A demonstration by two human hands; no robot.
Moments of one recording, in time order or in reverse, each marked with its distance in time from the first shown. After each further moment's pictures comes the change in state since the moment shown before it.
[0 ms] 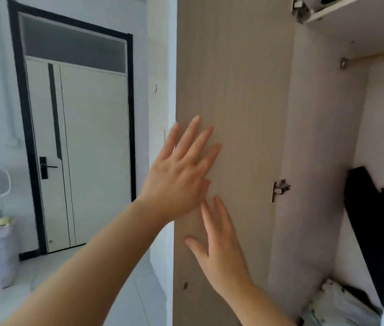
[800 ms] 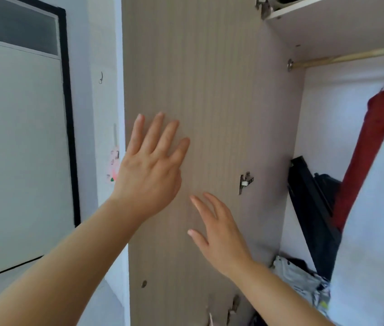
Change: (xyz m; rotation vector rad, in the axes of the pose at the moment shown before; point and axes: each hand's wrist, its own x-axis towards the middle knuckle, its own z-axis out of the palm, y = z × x) left_hand -0.002 -0.021 0.048 -0.081 0.029 -0.055; right_hand 0.026 0.040 0.000 -0.337 -0.051 0.091
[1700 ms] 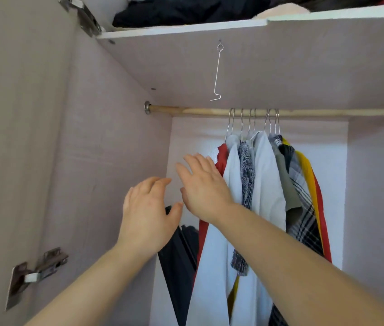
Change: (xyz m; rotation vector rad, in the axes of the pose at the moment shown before) left_hand 0.230 0.315 0.094 -1.153 -0.027 -0.350; right_hand 0.111 0.303 -0.256 -0.944 0.031 0.033
